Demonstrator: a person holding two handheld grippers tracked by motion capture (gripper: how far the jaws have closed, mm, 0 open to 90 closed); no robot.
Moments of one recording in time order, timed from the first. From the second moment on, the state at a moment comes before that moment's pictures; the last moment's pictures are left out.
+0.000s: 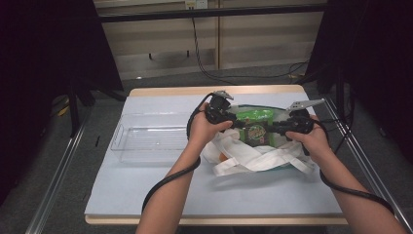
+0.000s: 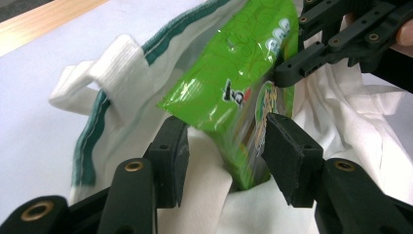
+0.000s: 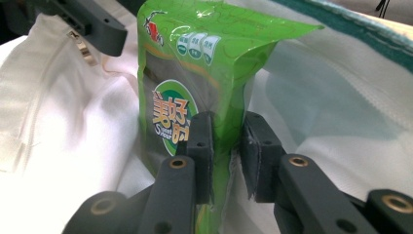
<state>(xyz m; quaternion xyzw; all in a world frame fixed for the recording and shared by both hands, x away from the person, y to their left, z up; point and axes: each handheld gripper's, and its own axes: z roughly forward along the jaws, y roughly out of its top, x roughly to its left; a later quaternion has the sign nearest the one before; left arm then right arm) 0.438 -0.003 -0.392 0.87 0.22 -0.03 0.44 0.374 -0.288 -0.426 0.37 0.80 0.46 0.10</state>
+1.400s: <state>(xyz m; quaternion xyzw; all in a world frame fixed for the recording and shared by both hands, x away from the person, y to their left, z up) 0.427 -0.068 -0.366 0.95 0.07 -0.03 0.31 0.349 -0.308 -0.429 0.36 0.81 0.45 0.12</state>
